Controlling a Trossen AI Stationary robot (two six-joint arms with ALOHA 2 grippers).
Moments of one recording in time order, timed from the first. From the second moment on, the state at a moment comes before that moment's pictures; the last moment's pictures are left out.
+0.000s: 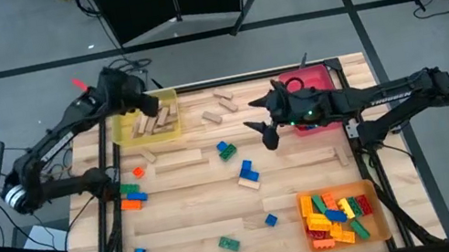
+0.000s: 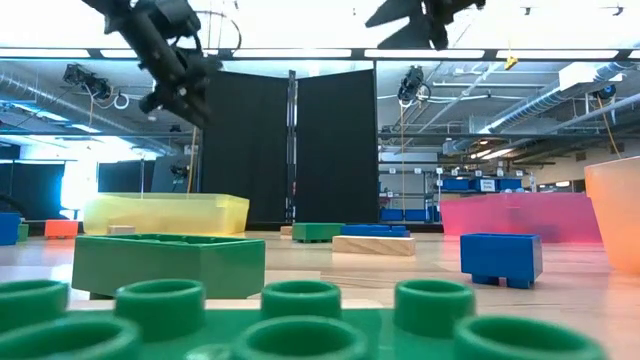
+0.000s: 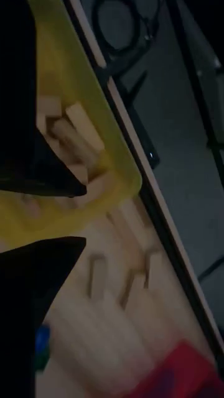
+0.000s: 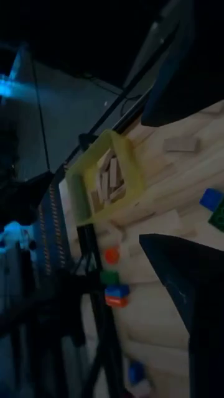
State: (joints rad) left arm 0.84 1.07 0.98 -0.65 0.01 -0.24; right arm -0.01 1.21 0.99 -0.13 0.36 0.15
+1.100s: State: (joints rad) left arm 0.49 0.89 0.98 -1.09 -0.14 -0.24; right arm 0.45 2.28 2.26 -1.02 0.33 0.58
